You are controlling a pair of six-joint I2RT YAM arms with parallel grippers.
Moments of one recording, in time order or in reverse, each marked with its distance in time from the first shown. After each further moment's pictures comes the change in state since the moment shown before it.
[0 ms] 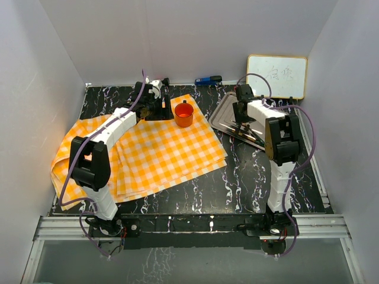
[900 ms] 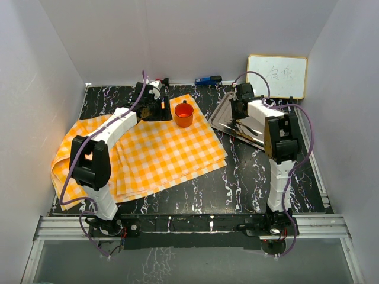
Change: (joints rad) left arm 0.000 0.010 0.000 -0.017 -0.045 0.015; right arm -0.008 0.043 0.036 0.127 -0.273 0.067
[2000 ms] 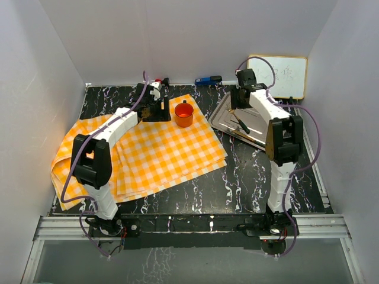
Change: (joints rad) left arm 0.001 0.016 0.000 0.000 -0.044 0.018; right arm 0.005 0.010 0.274 -0.243 0.077 0.032
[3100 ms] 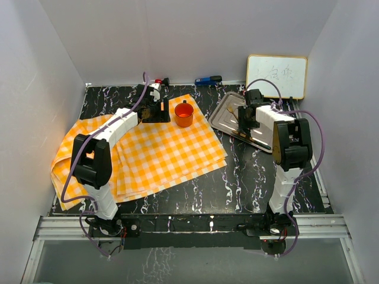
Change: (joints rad) left arm 0.000 0.005 -0.014 -0.002 -0.013 -0.003; right arm -0.062 -0.174 -0.482 0.182 0.003 0.005
